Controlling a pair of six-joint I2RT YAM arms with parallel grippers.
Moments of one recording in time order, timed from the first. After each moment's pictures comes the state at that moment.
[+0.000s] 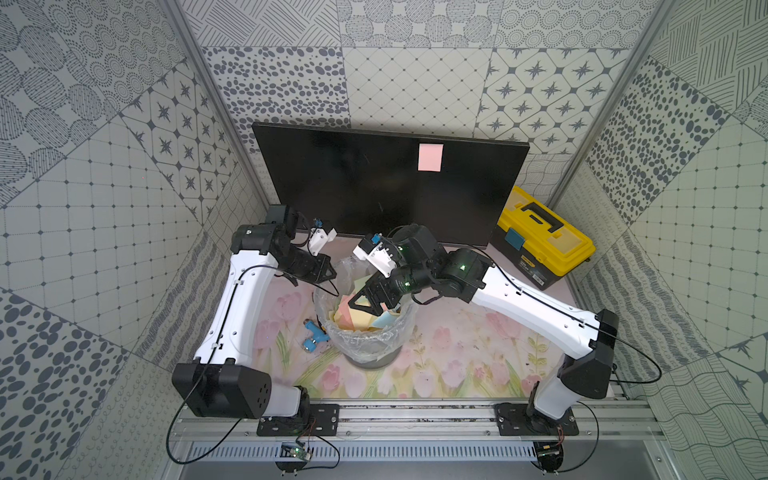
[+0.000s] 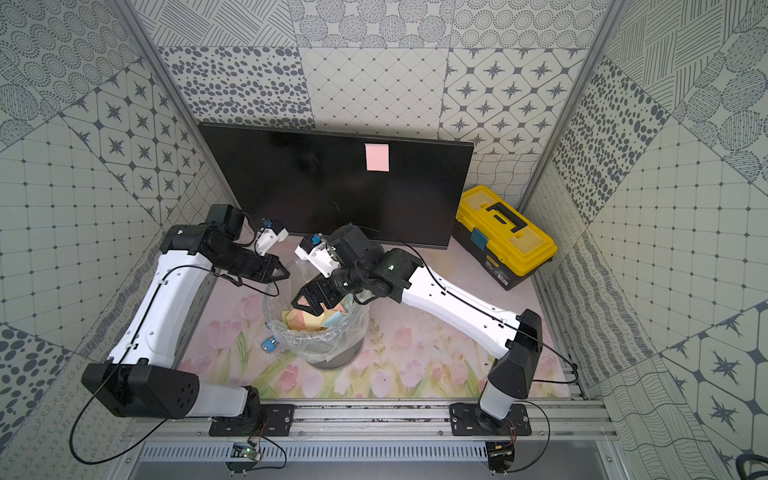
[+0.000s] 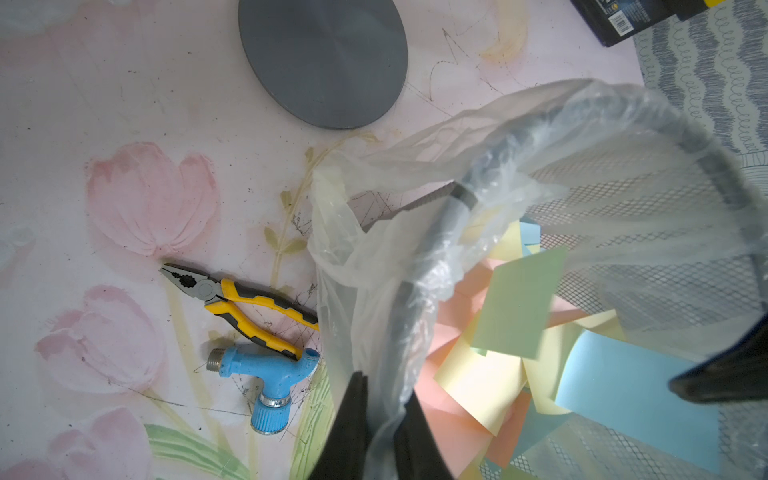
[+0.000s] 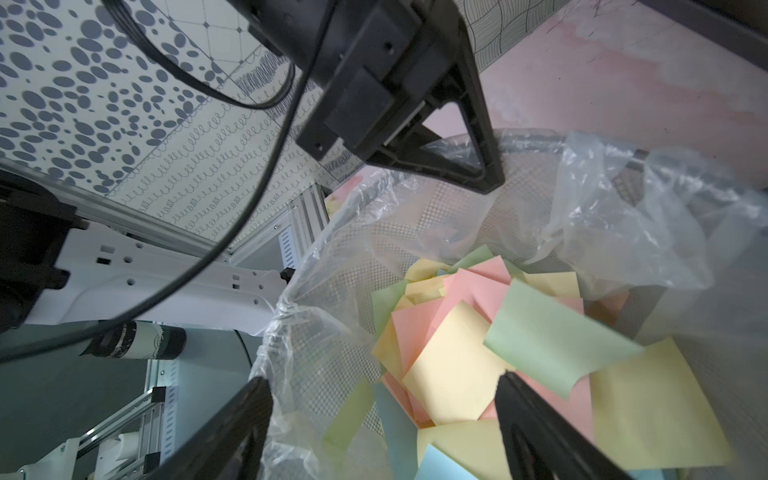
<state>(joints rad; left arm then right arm) 0.01 1.43 1.60 -1.40 0.48 0.28 1.00 1.65 1.73 -0.67 -0.43 0.28</state>
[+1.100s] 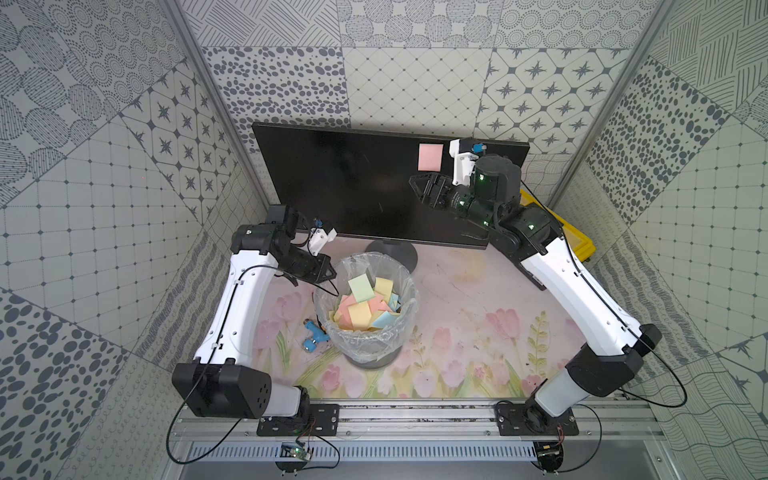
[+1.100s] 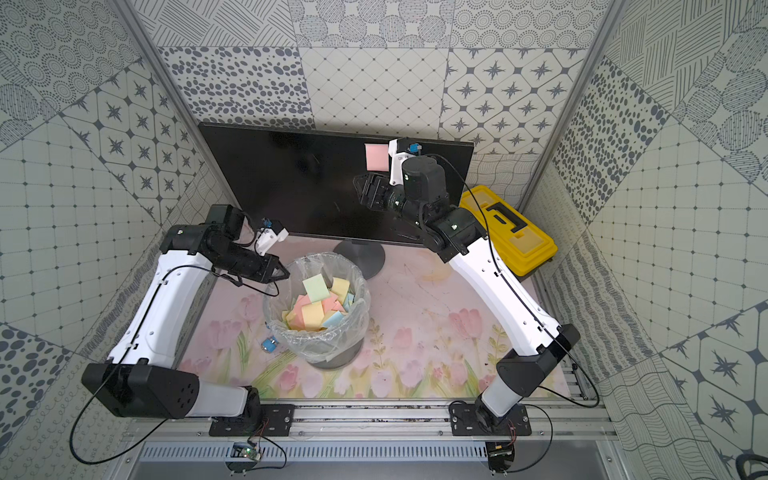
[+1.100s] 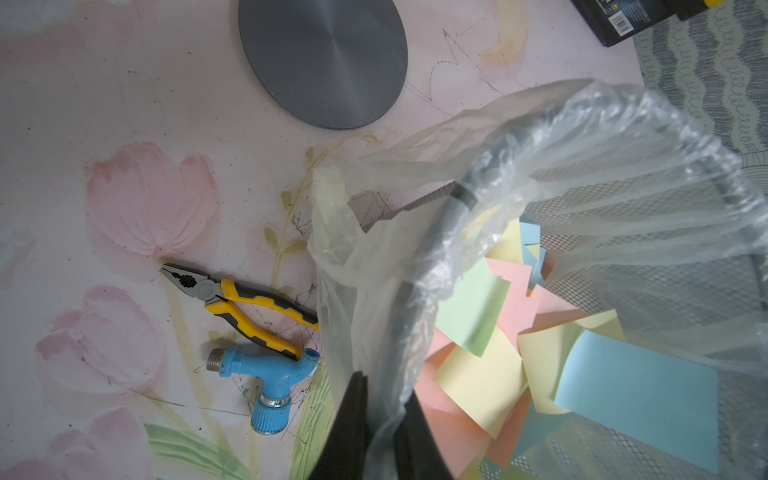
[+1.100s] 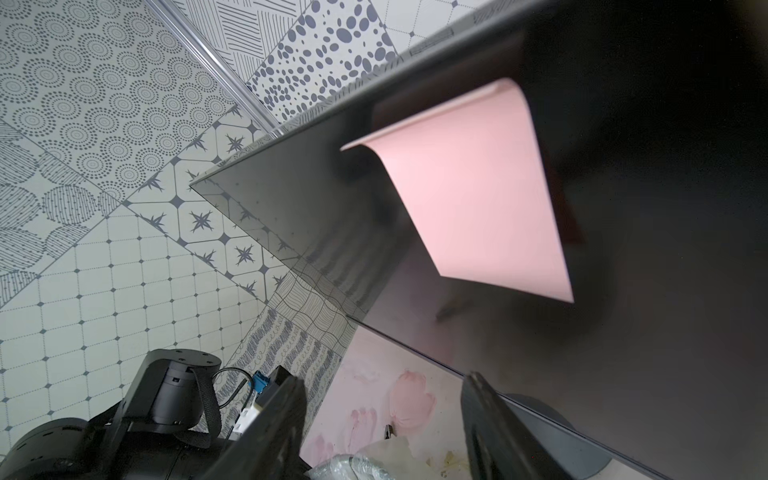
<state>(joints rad) 0.01 1.43 1.60 -1.40 0.48 0.28 0.67 1.61 1.99 -0.54 -0.02 0.60</state>
